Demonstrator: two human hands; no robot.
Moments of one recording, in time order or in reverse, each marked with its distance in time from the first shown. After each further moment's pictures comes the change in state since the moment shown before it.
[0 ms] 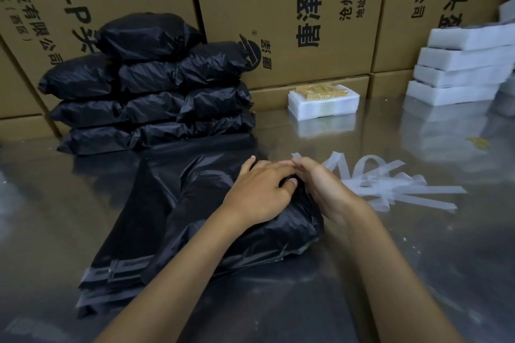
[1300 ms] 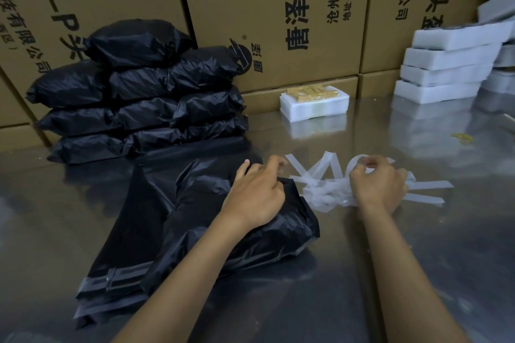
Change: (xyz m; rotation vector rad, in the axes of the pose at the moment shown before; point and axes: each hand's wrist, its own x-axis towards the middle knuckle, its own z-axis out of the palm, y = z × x) left_hand -0.004 0.002 0.001 -0.097 0.015 -0.053; right_hand -0.006 0.014 -0.071 -0.695 1.235 -0.275
